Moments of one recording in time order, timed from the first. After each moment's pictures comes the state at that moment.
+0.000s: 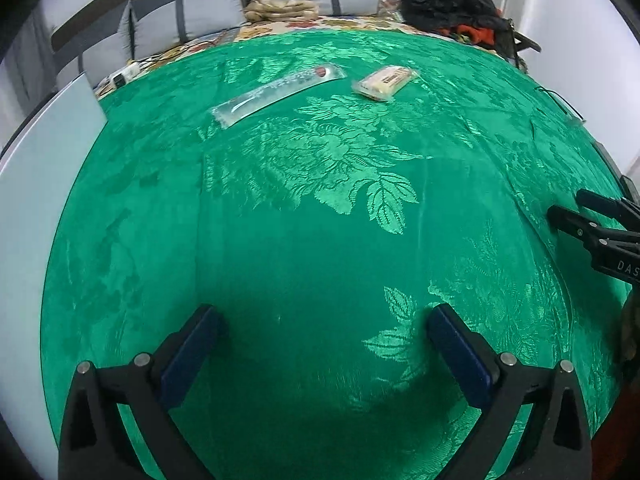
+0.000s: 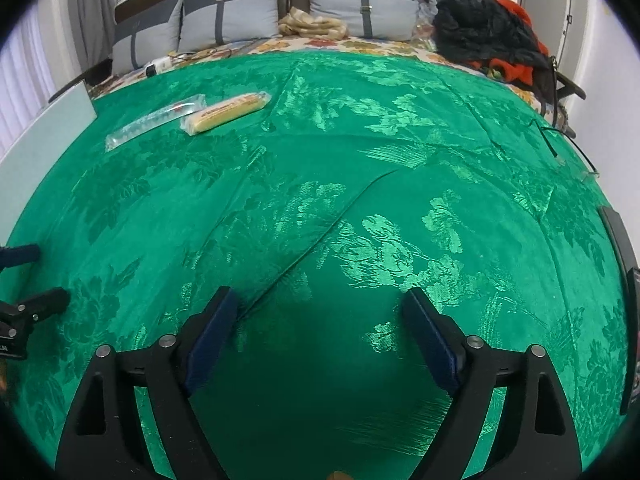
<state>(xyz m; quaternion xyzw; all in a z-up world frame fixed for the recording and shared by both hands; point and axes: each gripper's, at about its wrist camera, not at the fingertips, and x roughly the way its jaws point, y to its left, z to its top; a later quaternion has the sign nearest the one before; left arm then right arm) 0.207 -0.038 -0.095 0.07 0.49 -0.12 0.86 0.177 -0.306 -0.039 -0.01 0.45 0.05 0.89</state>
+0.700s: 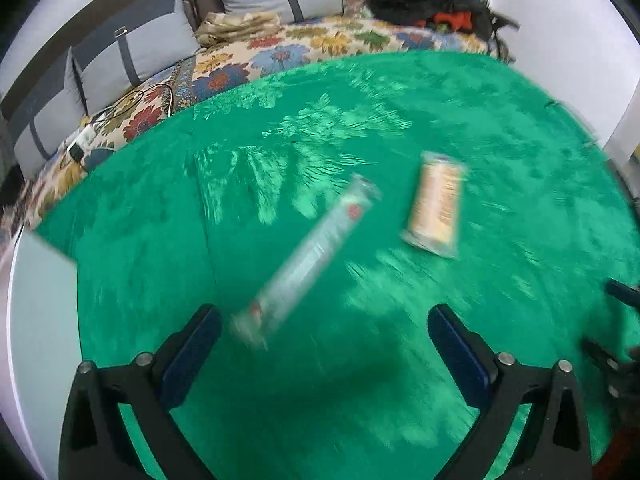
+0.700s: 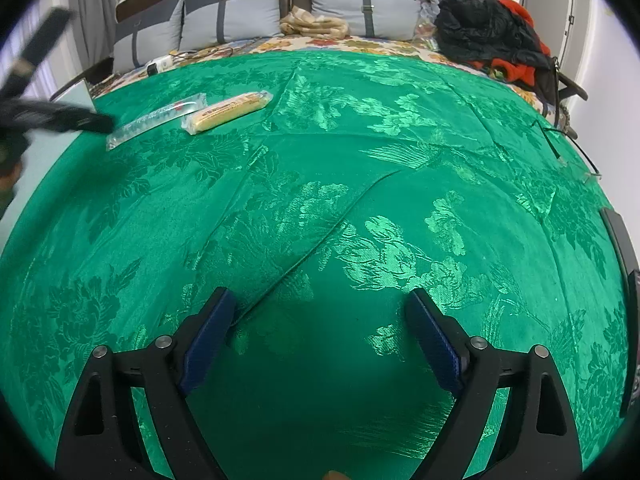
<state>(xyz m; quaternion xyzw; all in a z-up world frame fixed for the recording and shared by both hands) 0.394 -0.047 -0.053 0.15 0.50 -0.17 0.83 0.177 -0.306 -0.039 -0.01 0.45 0.05 0.89</state>
